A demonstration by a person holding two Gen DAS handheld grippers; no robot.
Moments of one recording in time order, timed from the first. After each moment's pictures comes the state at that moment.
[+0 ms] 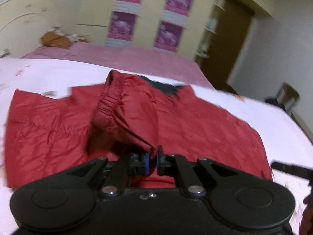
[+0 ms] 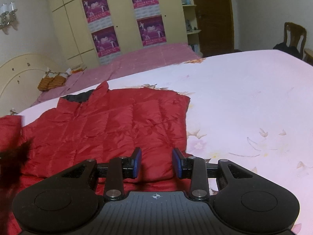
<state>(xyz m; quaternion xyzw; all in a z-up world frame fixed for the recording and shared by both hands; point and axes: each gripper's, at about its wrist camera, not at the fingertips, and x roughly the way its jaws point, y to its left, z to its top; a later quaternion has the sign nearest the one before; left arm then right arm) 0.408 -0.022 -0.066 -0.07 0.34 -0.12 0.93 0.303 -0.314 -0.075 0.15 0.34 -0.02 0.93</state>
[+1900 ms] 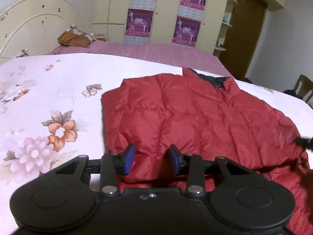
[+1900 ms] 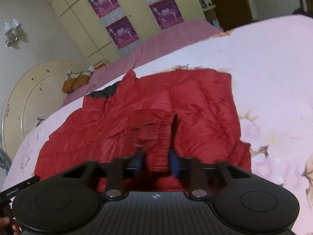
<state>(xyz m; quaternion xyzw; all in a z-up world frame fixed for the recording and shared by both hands) 0.405 0.060 -0.102 -0.04 0.35 -0.06 0.93 0.332 -0.298 -0.077 0.24 0.36 0.06 0.90</state>
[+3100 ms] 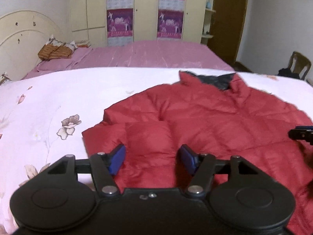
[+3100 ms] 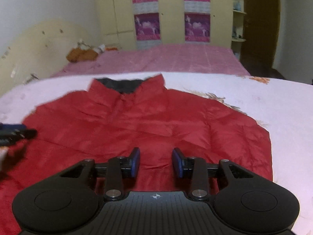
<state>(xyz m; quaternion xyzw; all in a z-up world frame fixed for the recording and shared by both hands) 0.496 0.053 -0.115 0.03 0.36 -0.10 0.93 0.414 -0.223 -0.097 0.04 0.37 0.07 0.93</state>
